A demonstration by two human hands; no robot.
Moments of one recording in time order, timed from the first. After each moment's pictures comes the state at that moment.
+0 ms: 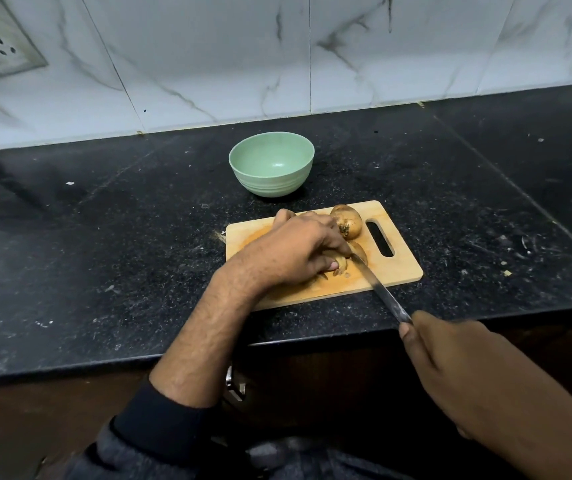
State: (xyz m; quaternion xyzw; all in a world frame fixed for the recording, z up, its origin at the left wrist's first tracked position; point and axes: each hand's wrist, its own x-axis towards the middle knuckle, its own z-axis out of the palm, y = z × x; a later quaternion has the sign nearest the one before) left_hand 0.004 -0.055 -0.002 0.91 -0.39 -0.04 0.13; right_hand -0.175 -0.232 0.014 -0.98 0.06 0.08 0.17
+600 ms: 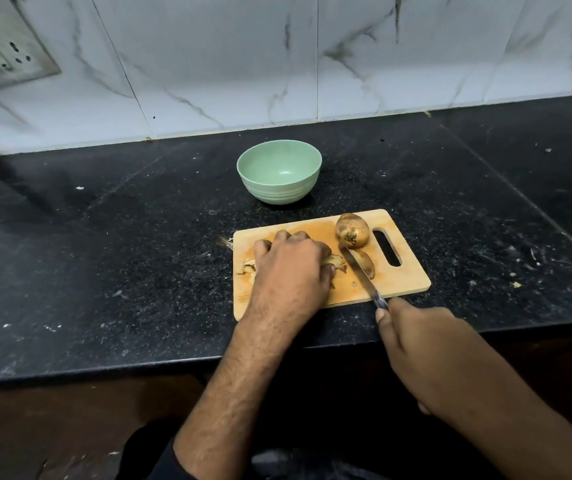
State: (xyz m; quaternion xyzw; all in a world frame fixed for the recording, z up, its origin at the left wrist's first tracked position) left_hand -0.039 -0.063 -0.008 0.98 -0.16 0.05 0.12; right_hand -0.146 -0.210 0.007 -0.98 0.06 0.05 0.17
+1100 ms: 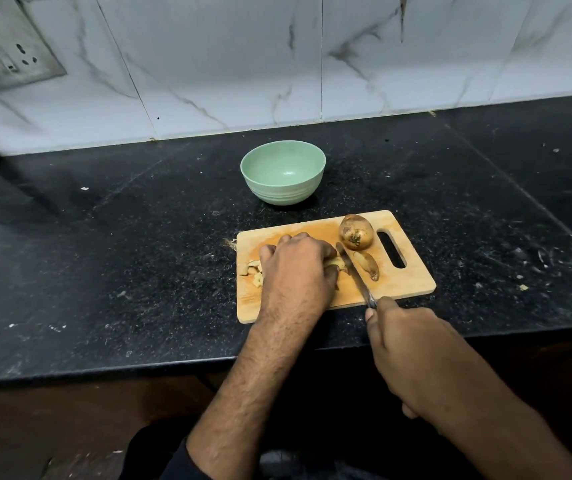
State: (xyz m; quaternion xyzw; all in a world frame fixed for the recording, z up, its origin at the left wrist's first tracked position) left_hand -0.037 -0.069 -0.013 0.97 -0.10 0.06 0.19; right_hand -0.137 -0.195 0.002 -0.98 0.06 0.07 0.16
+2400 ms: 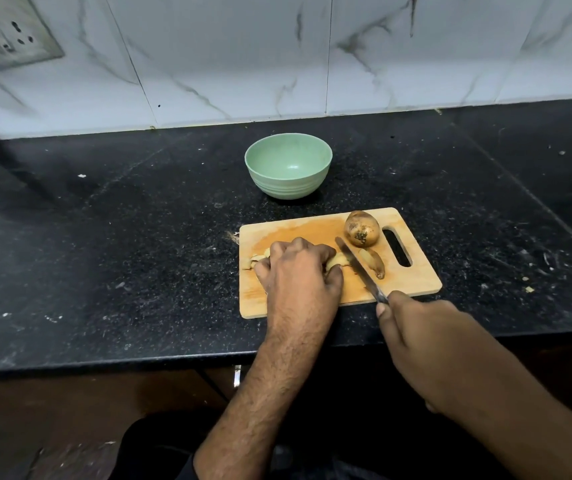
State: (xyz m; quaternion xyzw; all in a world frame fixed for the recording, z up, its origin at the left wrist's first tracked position) left_hand -0.054 -0.069 -0.029 0.96 -0.03 0.10 0.27; right_hand -0.139 -0.202 0.017 -0.99 0.03 0.07 0.14
